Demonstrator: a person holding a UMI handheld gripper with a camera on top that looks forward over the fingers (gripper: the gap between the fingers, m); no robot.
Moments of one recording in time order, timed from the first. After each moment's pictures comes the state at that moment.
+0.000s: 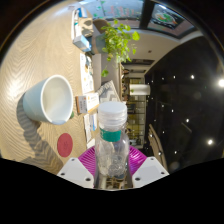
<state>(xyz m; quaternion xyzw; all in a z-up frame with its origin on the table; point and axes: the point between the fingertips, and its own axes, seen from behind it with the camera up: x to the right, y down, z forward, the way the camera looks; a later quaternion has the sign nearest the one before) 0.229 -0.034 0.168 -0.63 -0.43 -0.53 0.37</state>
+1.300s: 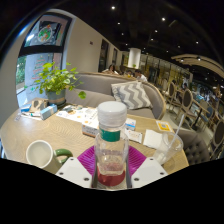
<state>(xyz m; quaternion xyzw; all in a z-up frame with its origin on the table) 0.243 0.017 0.077 -0.85 -0.09 -0.02 0.51</state>
